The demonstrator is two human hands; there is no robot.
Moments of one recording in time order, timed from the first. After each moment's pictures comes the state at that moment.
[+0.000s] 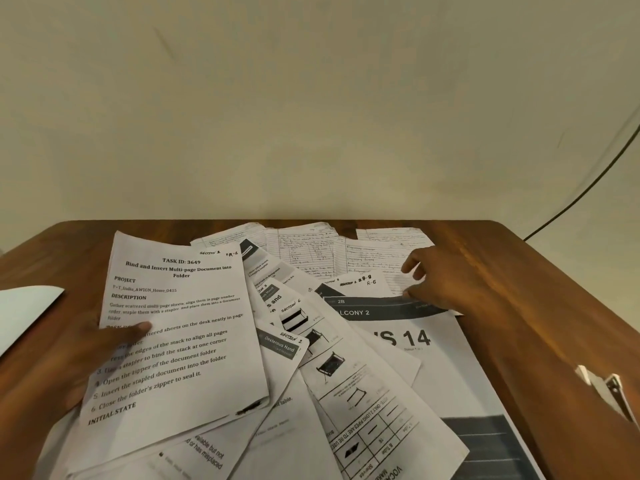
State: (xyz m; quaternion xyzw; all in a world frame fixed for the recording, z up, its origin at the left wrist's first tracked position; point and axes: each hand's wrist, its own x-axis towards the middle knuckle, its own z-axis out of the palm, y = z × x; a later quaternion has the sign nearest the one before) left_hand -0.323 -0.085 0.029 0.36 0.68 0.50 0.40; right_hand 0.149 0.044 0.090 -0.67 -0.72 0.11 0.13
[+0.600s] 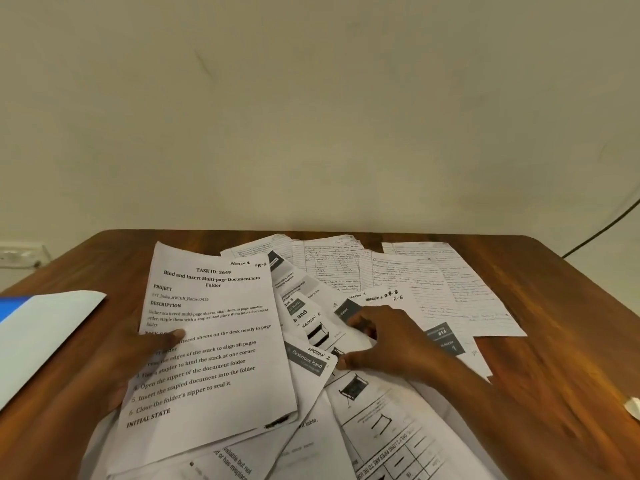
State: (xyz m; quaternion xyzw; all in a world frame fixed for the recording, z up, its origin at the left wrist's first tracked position) left_hand -0.315 -0.092 0.042 0.36 0.68 0.50 0.39; right_hand 0.052 -0.005 0.045 -0.53 -0.79 0.26 0.15
